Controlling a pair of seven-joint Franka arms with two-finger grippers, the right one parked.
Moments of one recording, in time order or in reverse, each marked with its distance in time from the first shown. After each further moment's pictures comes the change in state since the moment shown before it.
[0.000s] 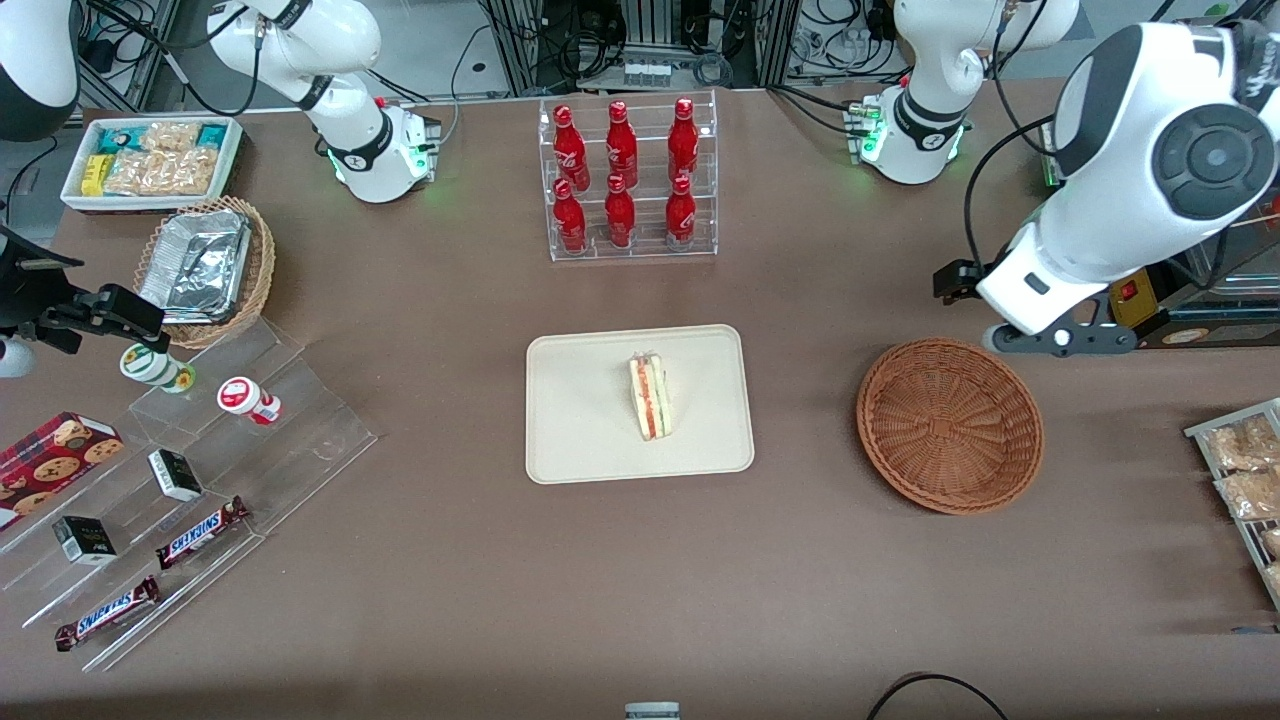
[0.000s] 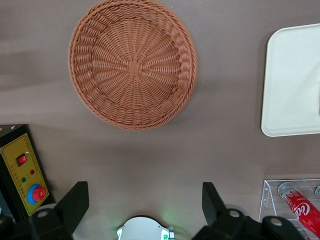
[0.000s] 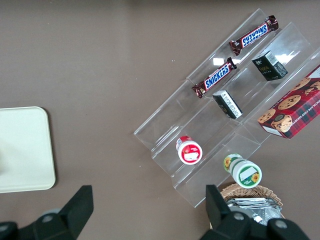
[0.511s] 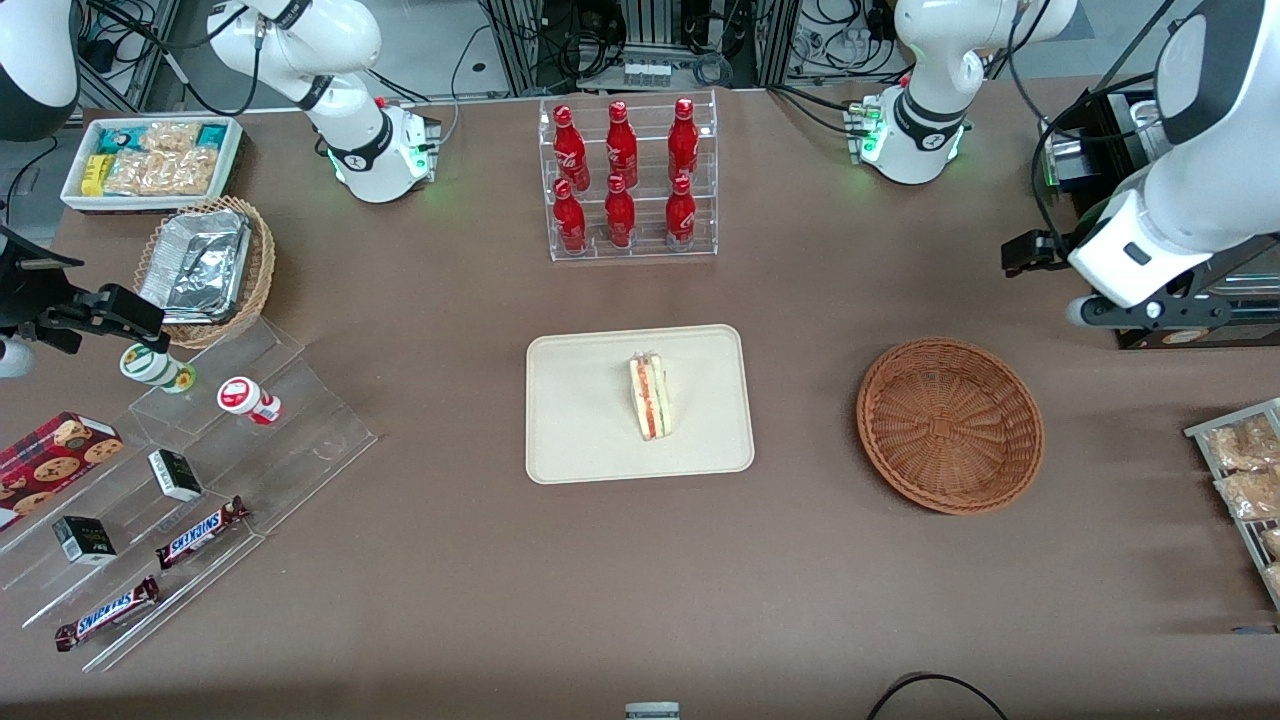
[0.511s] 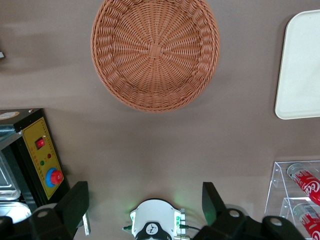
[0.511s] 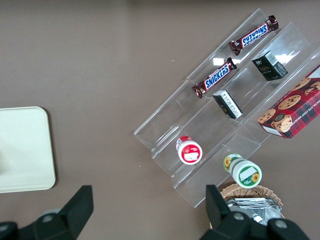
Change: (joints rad) arm 0.191 -0.061 -0.081 0.005 -0.010 -0.095 0.112
